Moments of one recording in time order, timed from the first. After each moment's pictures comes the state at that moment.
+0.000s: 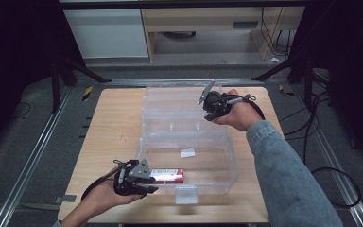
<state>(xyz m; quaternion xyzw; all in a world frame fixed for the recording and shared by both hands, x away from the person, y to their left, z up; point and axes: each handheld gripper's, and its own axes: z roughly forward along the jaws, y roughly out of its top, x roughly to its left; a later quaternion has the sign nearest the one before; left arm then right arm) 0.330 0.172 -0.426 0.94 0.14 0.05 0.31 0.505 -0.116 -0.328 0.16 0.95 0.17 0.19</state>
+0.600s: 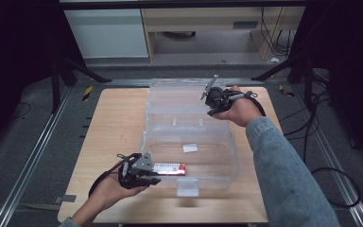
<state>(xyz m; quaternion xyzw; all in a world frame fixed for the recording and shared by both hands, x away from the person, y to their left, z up) 0.351 0.163 -0.427 0.93 0.15 0.06 0.32 0.523 -0.124 -0.328 0.19 0.95 0.16 0.20</state>
